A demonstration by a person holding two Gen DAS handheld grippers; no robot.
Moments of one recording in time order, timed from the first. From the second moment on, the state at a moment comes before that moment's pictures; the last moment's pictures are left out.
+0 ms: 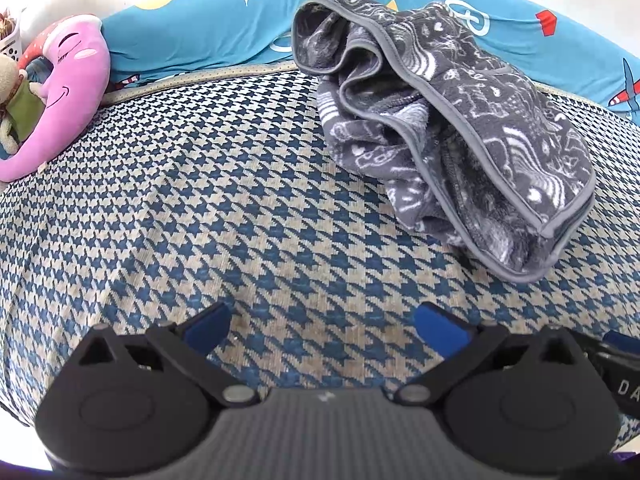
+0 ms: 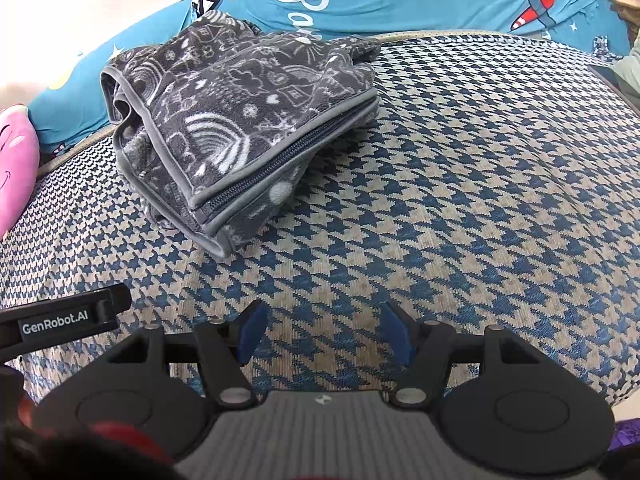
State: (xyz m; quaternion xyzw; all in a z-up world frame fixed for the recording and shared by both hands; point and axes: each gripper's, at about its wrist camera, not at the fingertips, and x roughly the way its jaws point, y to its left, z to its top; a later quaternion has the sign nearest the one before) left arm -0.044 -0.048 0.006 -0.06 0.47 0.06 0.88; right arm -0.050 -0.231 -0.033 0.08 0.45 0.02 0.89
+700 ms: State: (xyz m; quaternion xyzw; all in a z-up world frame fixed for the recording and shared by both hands) left arm -0.044 -0.049 0.006 -0.06 0.47 0.07 0.88; right arm -0.049 -0.223 -0.032 0.03 0.45 0.01 0.89
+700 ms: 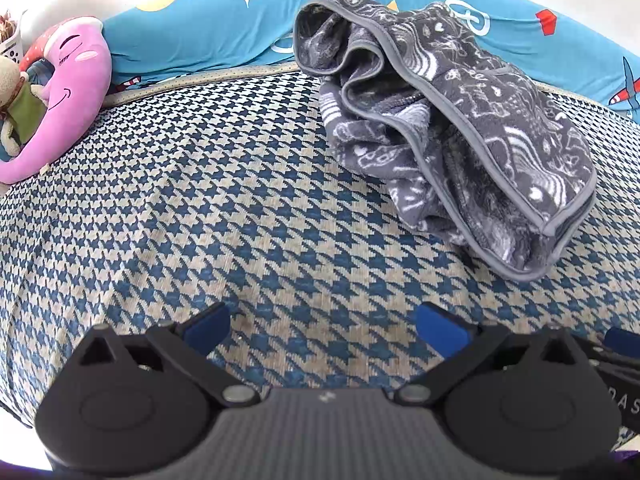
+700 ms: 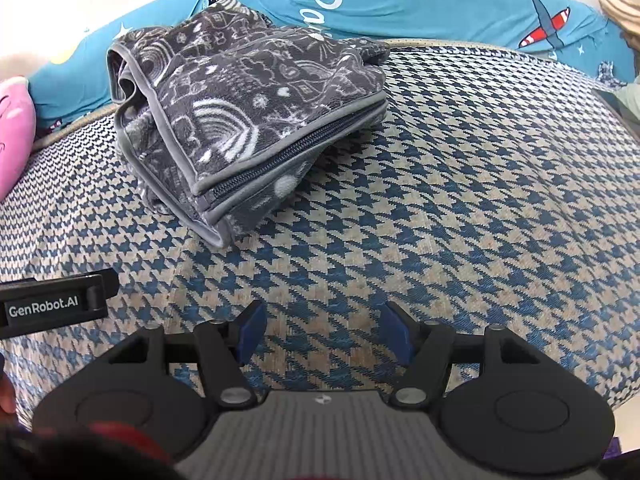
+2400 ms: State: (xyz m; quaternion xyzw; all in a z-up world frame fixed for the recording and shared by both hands) left arm -0.051 -0.052 0.005 -0.04 0.47 0.07 0.88; right arm -0.049 -0.218 -0.033 -0.01 0.46 0.00 0.89
